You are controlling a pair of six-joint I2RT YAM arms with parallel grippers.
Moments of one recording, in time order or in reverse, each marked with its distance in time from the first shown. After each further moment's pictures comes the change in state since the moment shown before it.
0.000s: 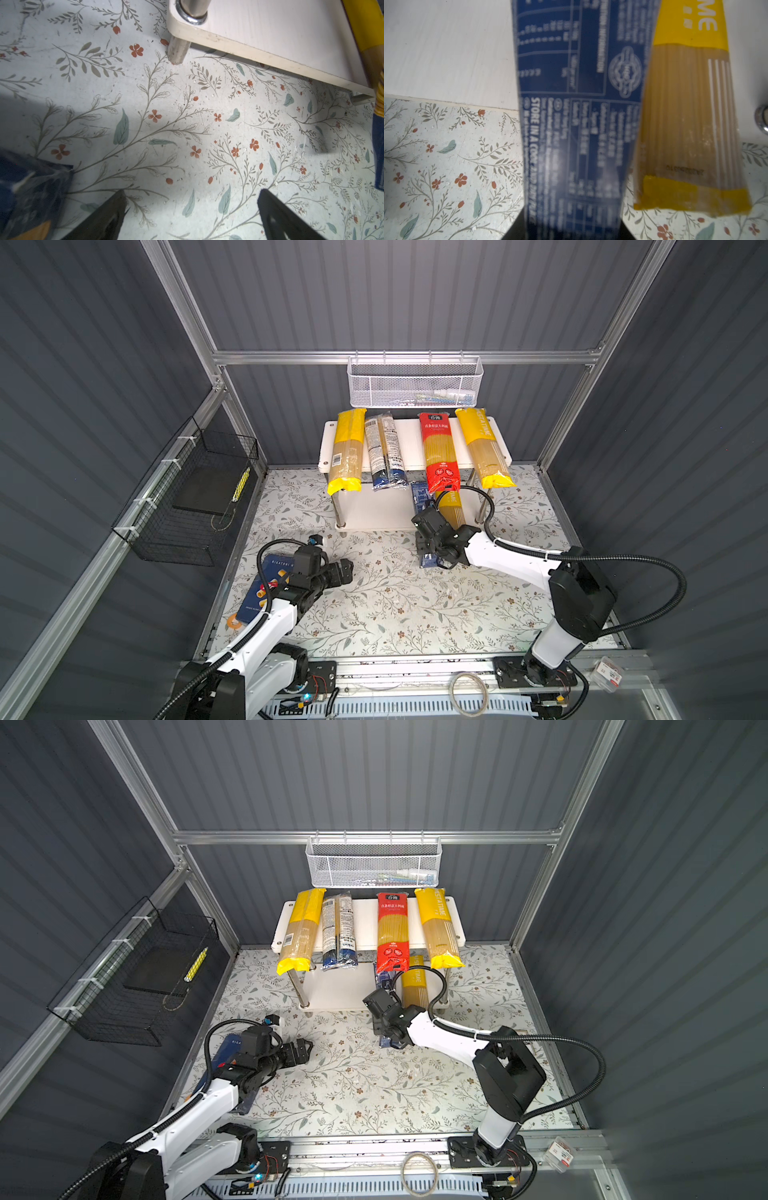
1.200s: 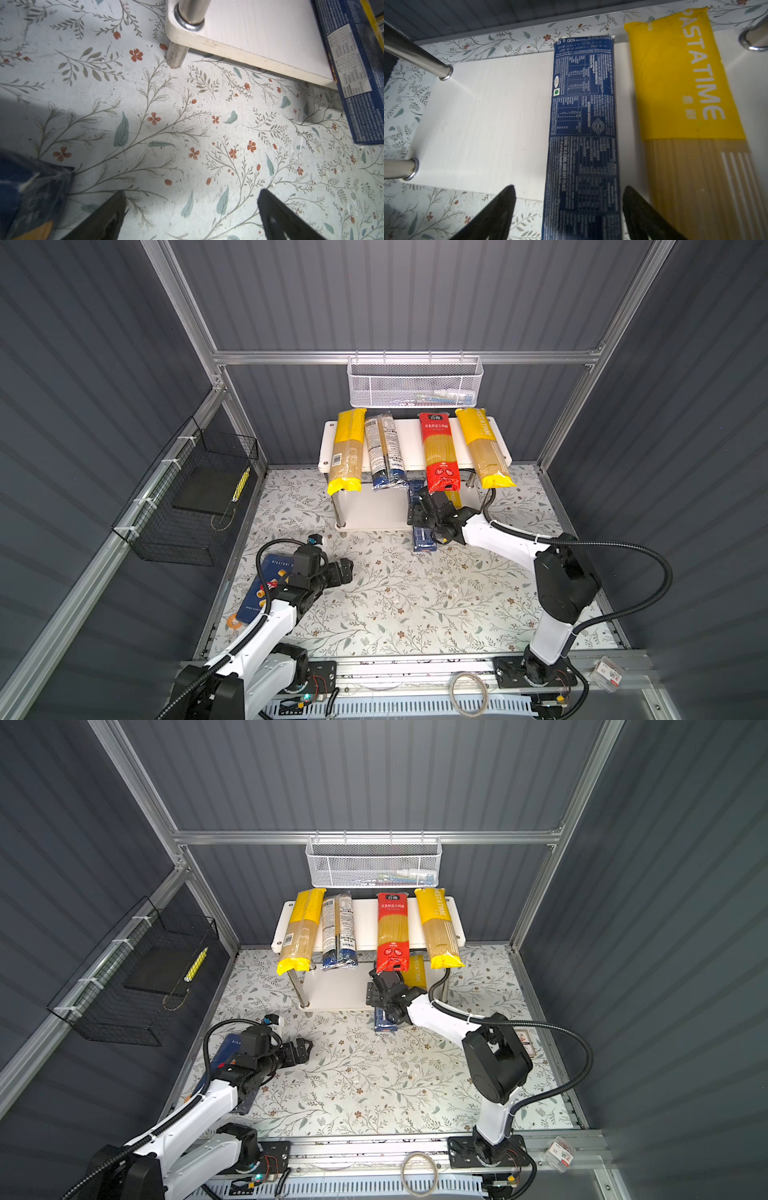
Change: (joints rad) left arm 0.000 -0.018 0.000 0.000 0.000 0.000; right arm -0.105 0.080 0.119 0.145 -0.085 0.025
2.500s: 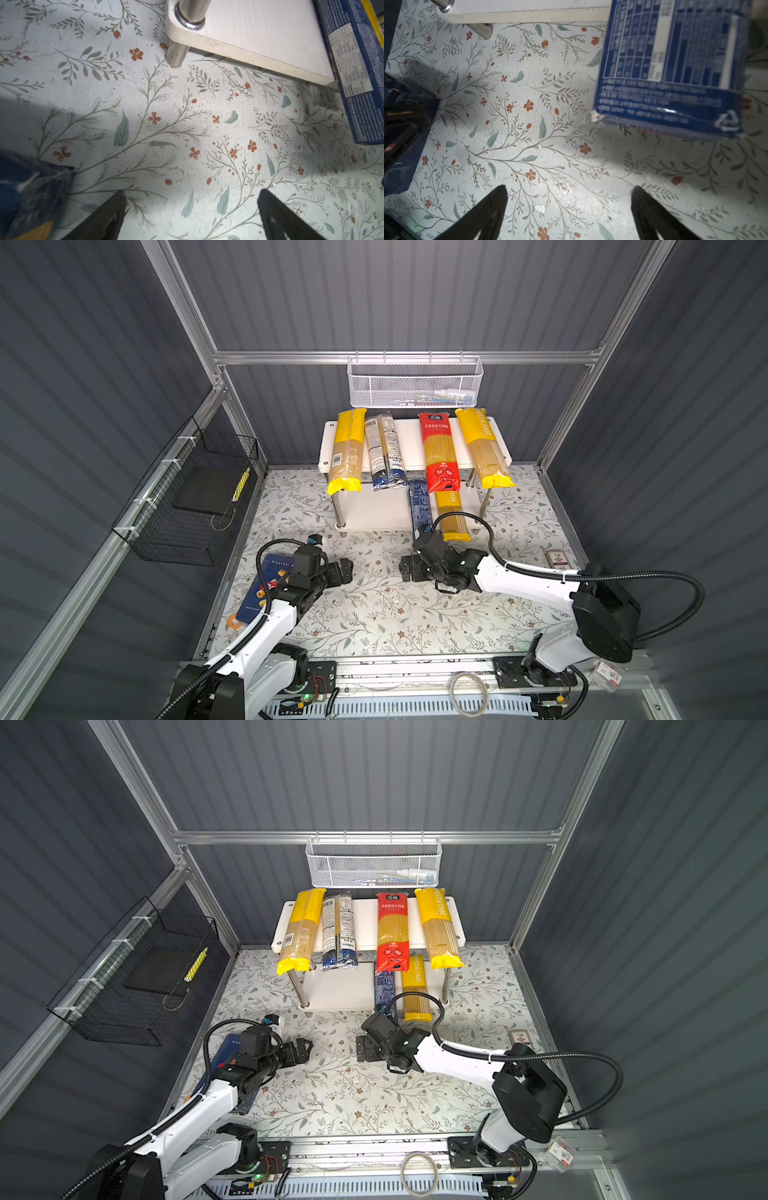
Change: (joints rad) left arm 0.000 0.005 0.000 0.000 0.000 0.000; right arm 0.245 -0.230 -0.330 -0.058 -0.137 0.149
